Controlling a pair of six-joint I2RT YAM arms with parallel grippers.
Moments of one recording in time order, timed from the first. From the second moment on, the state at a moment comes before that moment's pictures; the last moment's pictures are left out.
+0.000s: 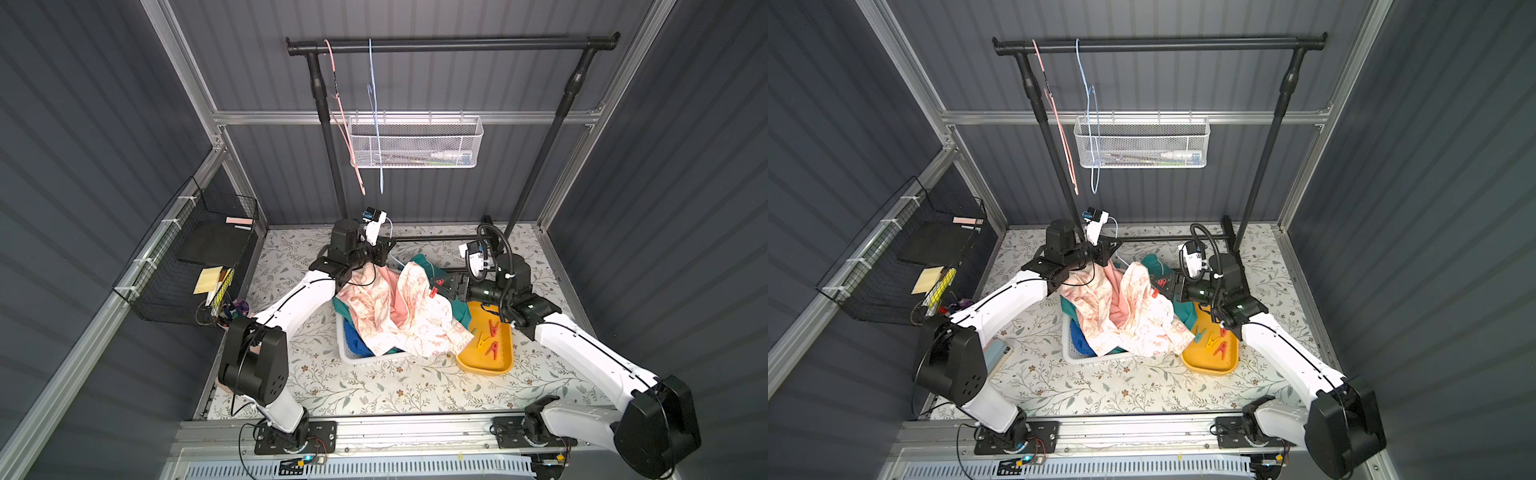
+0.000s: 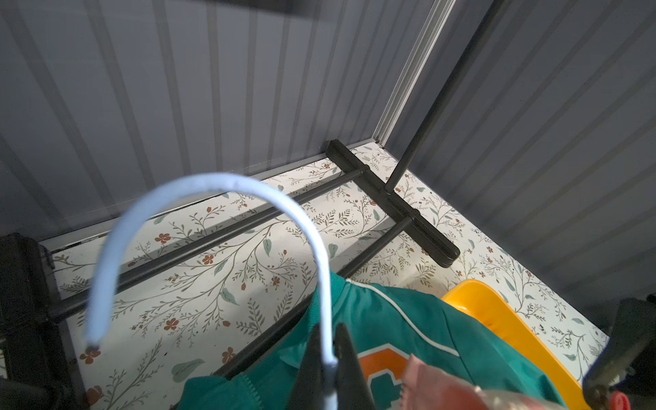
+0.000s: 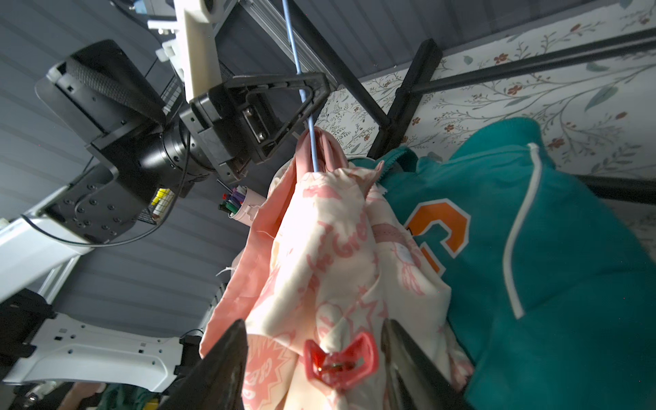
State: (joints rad) left arm -0.38 1.64 1.27 0.03 0.44 -0.14; right arm 0.42 1.20 0.85 0.00 -0.62 0.59
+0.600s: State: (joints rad) left arm -0.38 1.64 1.27 0.04 0.44 -0.14; right arm 0.45 1.26 0.87 -0.01 -0.60 0.57
